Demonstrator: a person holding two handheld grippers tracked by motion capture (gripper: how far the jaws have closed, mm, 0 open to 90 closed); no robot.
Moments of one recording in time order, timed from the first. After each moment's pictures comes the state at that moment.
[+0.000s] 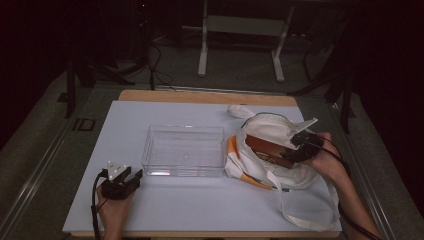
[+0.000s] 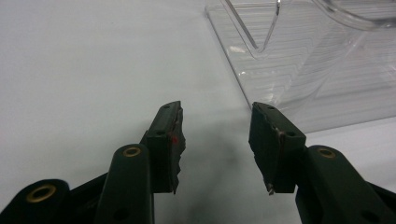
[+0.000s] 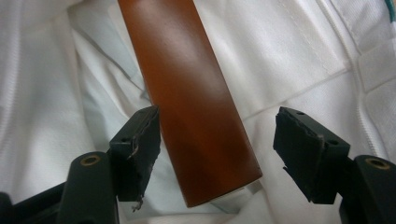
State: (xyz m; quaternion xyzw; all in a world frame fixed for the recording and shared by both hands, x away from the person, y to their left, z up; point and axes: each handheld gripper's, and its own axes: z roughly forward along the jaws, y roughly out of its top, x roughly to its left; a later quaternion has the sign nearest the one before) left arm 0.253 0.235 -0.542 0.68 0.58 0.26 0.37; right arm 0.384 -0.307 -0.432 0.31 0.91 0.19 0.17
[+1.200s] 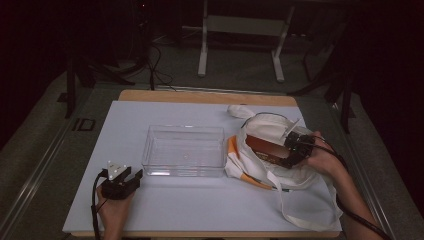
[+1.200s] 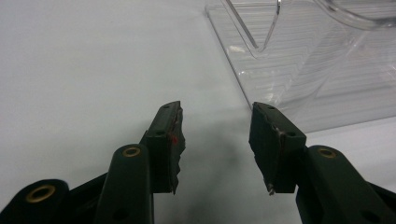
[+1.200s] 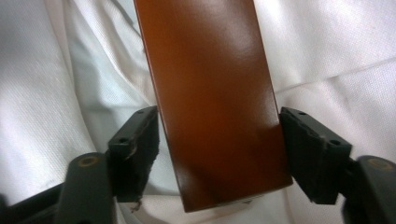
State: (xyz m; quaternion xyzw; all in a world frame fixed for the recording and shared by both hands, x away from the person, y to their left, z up) left arm 0.253 0.235 -0.542 0.68 0.58 0.26 0.37; right arm 0.405 -0.299 -0.457 0.28 0.95 0.10 0.10
